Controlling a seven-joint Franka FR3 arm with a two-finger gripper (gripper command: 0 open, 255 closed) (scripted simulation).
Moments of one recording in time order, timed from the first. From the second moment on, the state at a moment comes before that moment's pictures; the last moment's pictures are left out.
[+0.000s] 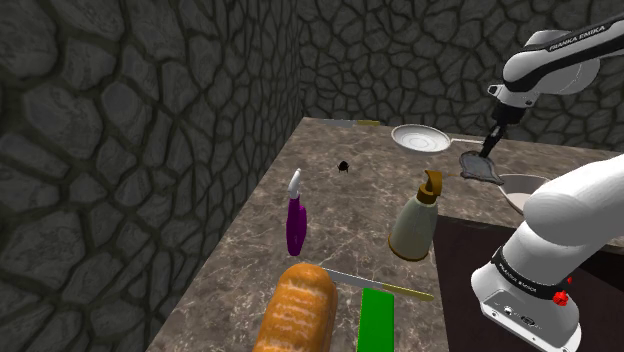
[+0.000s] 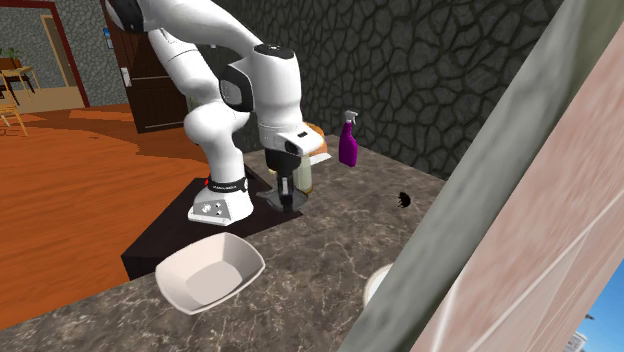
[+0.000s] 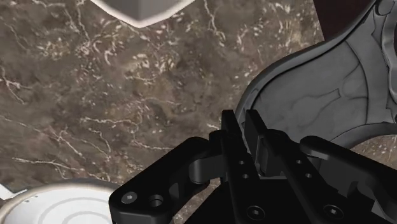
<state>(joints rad) -0.23 -0.53 -0.67 -2.68 -0.29 2.17 -0.78</state>
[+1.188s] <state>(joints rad) -0.29 -0.39 -1.06 -2.43 -0.34 2.11 -1.25</state>
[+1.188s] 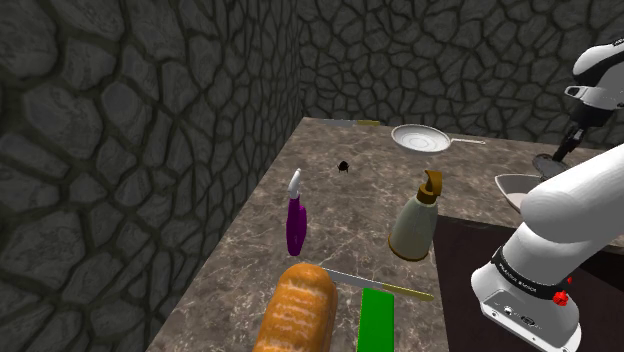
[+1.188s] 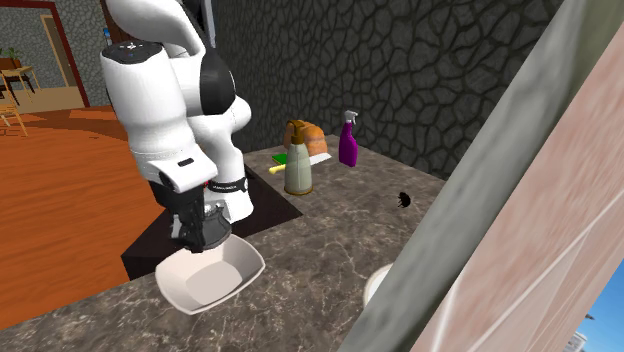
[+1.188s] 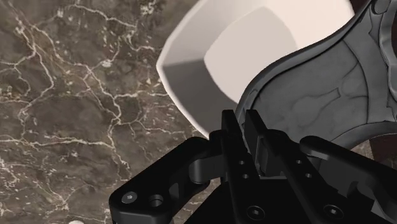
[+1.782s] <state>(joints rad) -0.20 -0.27 -1.19 -2.48 -0.27 2.26 -1.32</state>
